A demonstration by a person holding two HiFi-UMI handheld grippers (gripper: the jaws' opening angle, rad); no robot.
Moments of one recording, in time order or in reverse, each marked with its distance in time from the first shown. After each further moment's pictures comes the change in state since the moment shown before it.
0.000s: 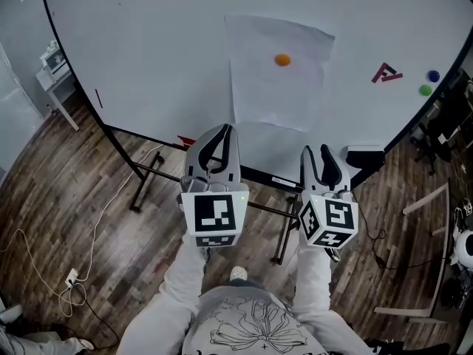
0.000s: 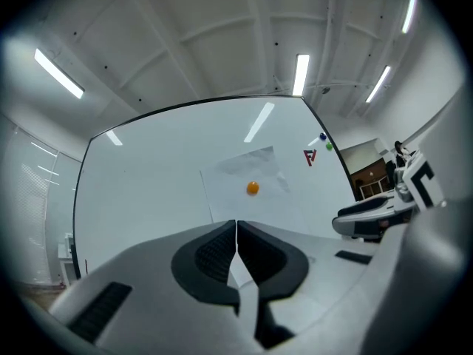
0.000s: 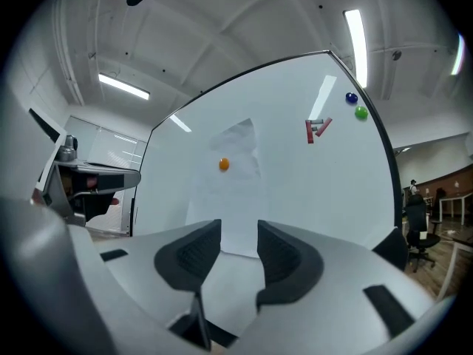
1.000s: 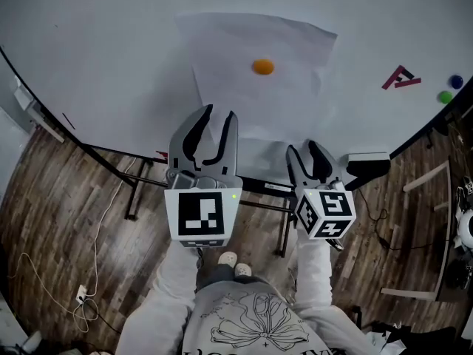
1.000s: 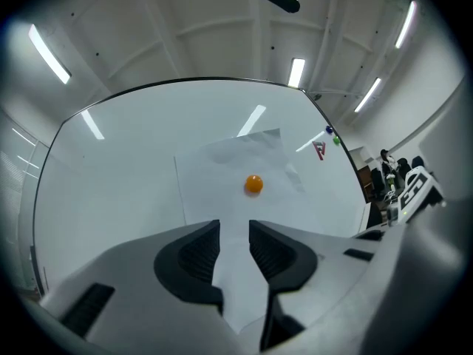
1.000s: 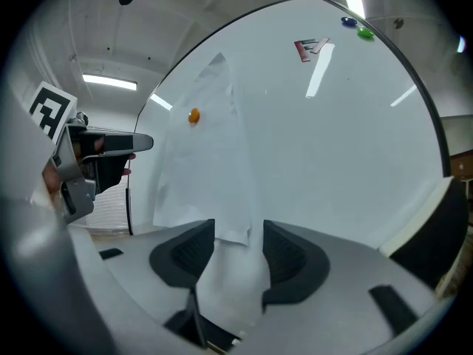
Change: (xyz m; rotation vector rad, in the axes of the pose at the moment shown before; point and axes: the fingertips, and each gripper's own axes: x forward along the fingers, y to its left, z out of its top) left arm 0.113 -0.009 0.001 -0.004 -0.038 -0.127; right arm 0.093 -0.039 -0.063 0.079 0.148 0.044
